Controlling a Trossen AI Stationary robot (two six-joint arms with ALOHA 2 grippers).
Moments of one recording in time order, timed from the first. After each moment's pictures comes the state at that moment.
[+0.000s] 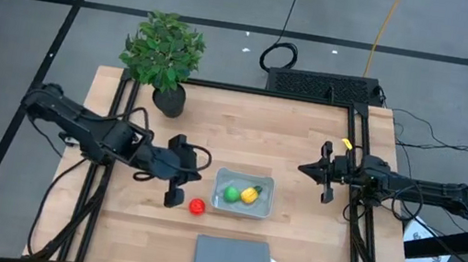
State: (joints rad) left arm -0.34 1.37 1.37 -0.79 -0.26 -0.45; right arm -0.10 0.29 0.03 0.29 -0.14 0.07
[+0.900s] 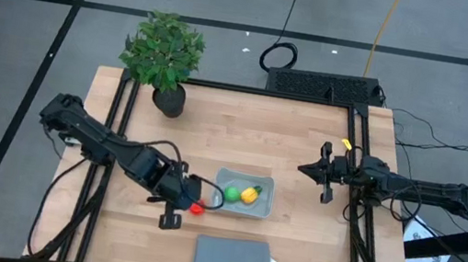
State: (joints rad) left arm -0.40 1.59 1.44 -1.01 -0.02 -0.51; right arm -0.11 0.29 0.02 0.32 -0.13 0.08
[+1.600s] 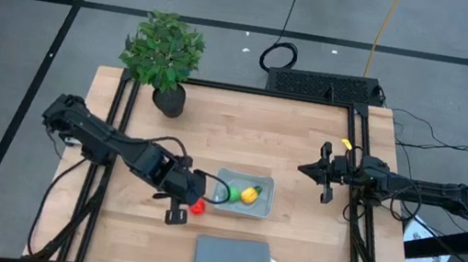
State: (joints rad) left arm -0.37 1.62 1.48 -1.04 -0.05 -0.48; right arm -0.11 0.29 0.02 0.32 -0.13 0.09
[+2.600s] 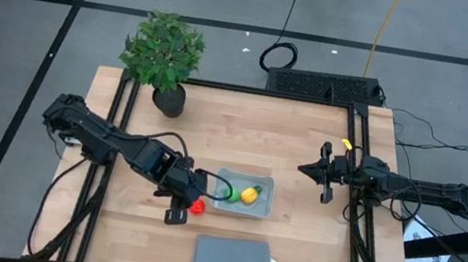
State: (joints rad) left arm -0.35 1.62 1.52 -1.04 0.03 -0.47; right arm -0.11 0.29 0.02 0.32 -0.13 0.09
